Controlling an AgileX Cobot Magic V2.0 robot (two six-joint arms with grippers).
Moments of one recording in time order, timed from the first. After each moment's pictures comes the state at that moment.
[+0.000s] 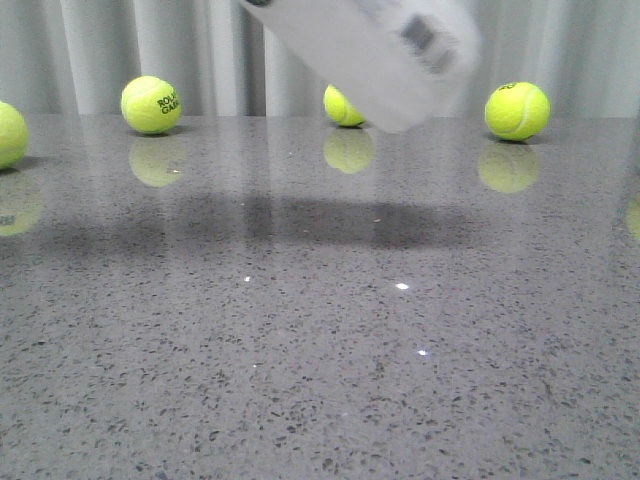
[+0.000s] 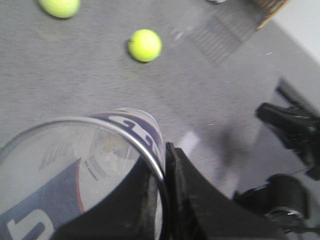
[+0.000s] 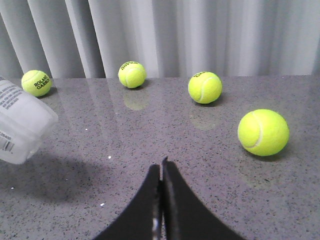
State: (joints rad) left arm -0.30 1.34 -1.38 -0.95 1.12 0.56; right arm 0.15 0.22 -0.33 0.20 0.28 -0.07
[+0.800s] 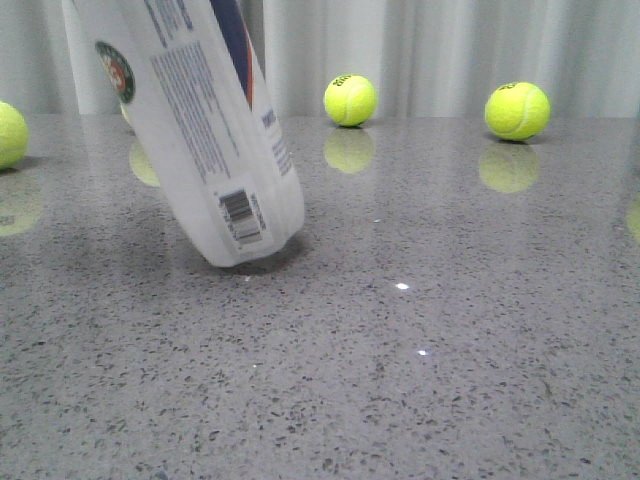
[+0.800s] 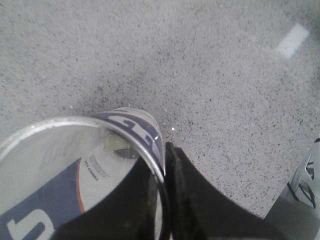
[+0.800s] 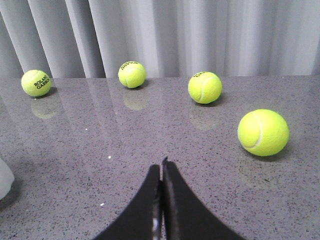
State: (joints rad) left arm -0.59 1.42 -1.57 -0.27 1.25 0.23; right arm 0.15 0.22 -0.33 0.20 0.28 -0.07
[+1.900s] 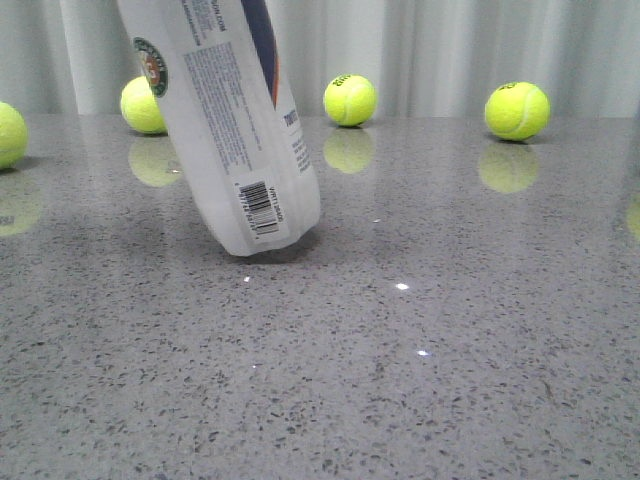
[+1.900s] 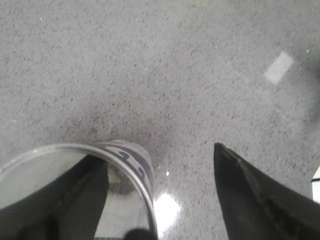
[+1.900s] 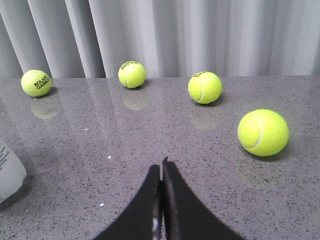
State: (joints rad) left arm -0.59 1.47 -1.62 -0.35 1.14 0.24; right arm 0.15 0.22 -0.33 0.20 0.28 -0.07
